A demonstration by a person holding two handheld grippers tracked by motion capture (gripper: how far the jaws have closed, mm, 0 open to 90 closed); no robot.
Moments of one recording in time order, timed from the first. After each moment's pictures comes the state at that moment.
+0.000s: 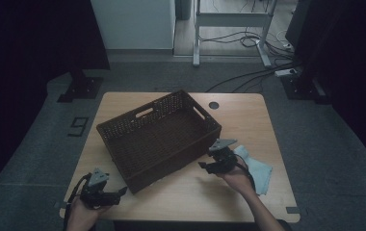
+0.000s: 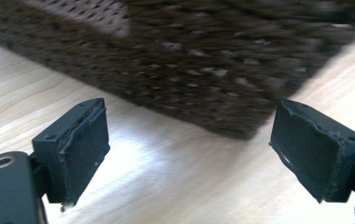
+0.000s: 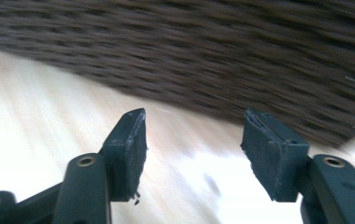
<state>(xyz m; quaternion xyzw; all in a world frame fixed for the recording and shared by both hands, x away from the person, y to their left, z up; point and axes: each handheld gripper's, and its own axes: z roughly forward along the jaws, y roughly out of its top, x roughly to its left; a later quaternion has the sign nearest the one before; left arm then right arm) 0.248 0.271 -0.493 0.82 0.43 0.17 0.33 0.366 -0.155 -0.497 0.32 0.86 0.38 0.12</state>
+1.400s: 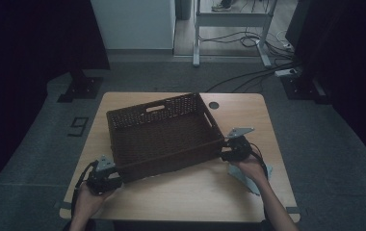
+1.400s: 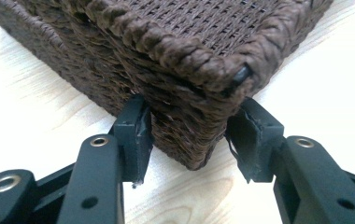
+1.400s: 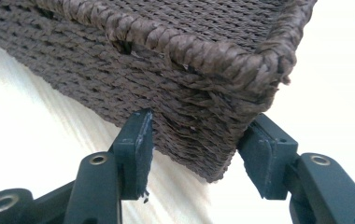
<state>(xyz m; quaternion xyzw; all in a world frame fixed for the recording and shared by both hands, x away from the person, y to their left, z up) 0.290 0.266 -0.486 0.82 0.43 0.18 0.32 0.397 -0.201 -0.489 0.33 0.85 0.40 0.12</state>
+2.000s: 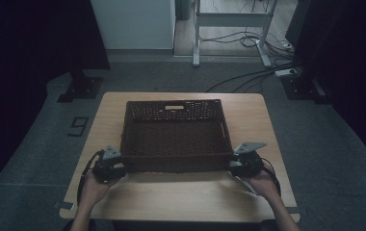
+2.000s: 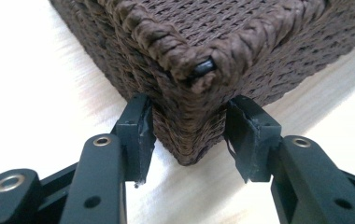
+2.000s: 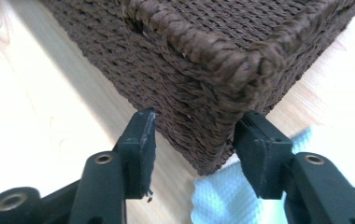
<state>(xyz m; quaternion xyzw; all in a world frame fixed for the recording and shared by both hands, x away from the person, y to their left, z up) 0.327 0.256 -0.485 0.83 0.42 0.18 0.32 0.342 -0.225 -0.486 0.33 0.85 0.39 0.12</state>
